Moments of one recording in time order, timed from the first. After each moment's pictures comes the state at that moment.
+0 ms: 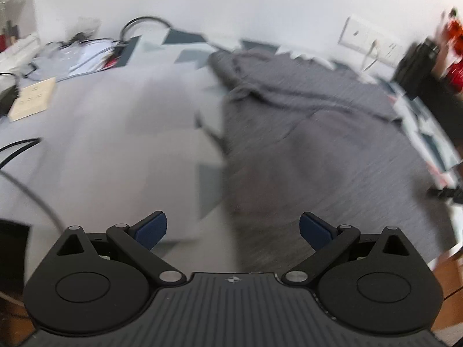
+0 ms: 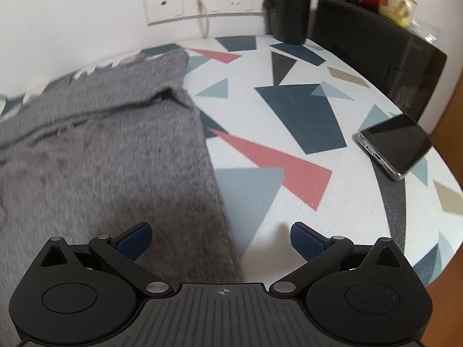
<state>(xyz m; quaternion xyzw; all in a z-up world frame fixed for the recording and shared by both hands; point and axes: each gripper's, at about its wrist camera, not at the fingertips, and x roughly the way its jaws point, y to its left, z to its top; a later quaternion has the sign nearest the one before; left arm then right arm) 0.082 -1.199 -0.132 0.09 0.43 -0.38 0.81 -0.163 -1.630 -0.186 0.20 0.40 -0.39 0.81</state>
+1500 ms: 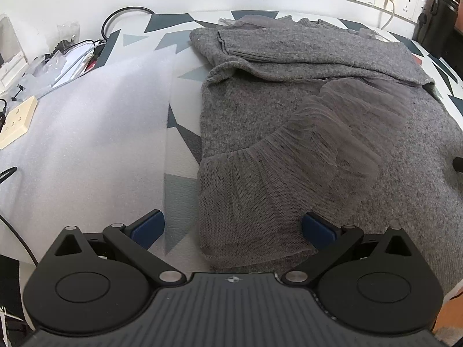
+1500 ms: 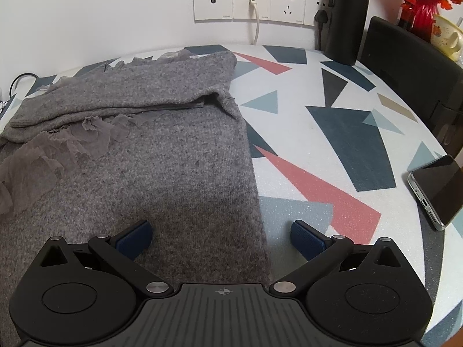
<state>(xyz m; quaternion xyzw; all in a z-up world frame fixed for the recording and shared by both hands) 0.086 -1.271 -0.162 0.19 0.45 -0.33 0.81 -0.131 -1.643 -0.195 0.17 0.40 -0.32 0.84</state>
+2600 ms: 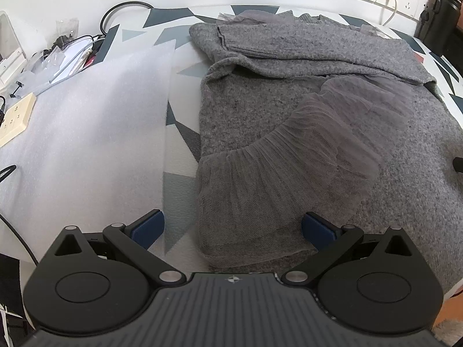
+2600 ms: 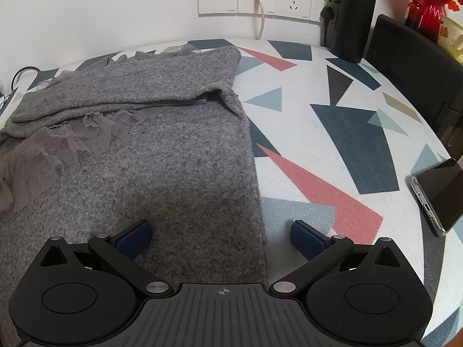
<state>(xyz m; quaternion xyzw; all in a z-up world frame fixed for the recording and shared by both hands) 0.088 -1.275 -0.161 0.20 0.46 -0.32 0.80 -0.128 -1.647 -0.195 0.17 0.41 -0.31 0.84</state>
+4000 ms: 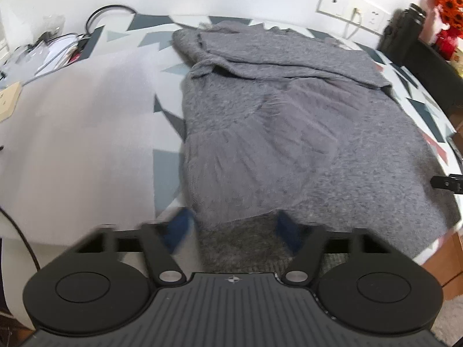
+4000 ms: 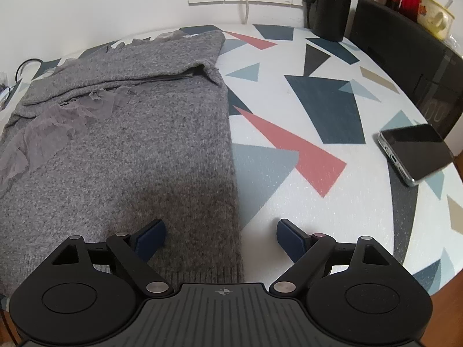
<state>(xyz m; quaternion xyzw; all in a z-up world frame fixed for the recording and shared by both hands) 0.070 -1.230 -0.152 0.14 0.46 -0.40 0.78 -0.184 -1.626 -0.182 0.19 0.43 -0.31 0.82</state>
